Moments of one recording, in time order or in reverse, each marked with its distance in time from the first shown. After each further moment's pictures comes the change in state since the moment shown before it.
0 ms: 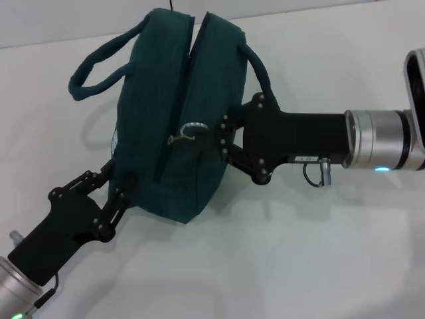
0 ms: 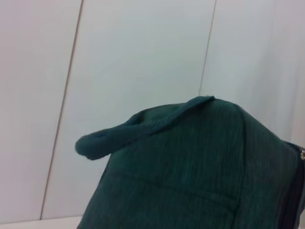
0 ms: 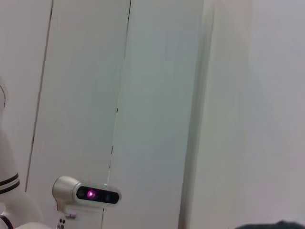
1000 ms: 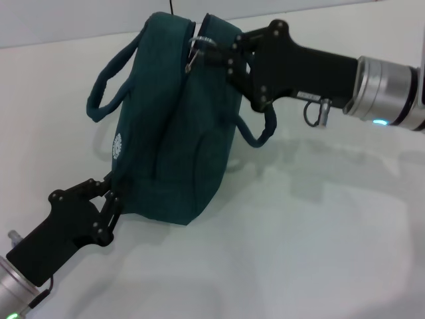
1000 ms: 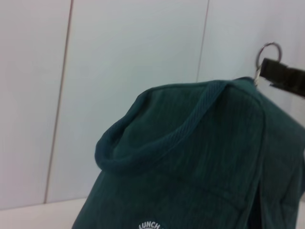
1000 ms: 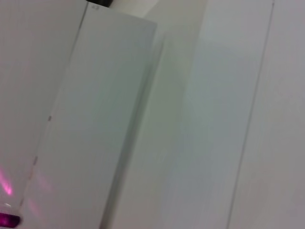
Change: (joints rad) left arm 0.003 0.015 0.012 0.032 0.032 -0.049 0.001; right arm -0.006 -0.006 0.013 -0.063 0.178 0.116 -0.099
